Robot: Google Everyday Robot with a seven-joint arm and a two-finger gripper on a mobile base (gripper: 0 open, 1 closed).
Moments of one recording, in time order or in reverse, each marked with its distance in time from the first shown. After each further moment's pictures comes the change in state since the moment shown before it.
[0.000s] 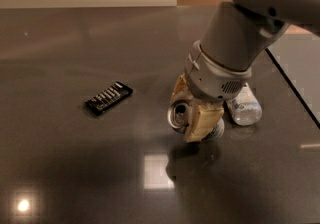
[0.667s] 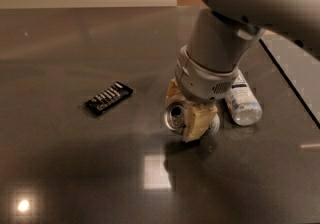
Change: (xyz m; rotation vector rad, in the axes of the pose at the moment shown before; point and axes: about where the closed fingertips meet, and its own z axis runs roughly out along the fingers) arm 0.001 -0.009 0.014 -0.027 0.070 -0.119
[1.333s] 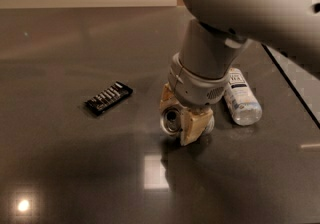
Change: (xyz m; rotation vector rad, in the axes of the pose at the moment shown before) arm -0.002 -0.004 0.014 0.001 0.027 -0.099
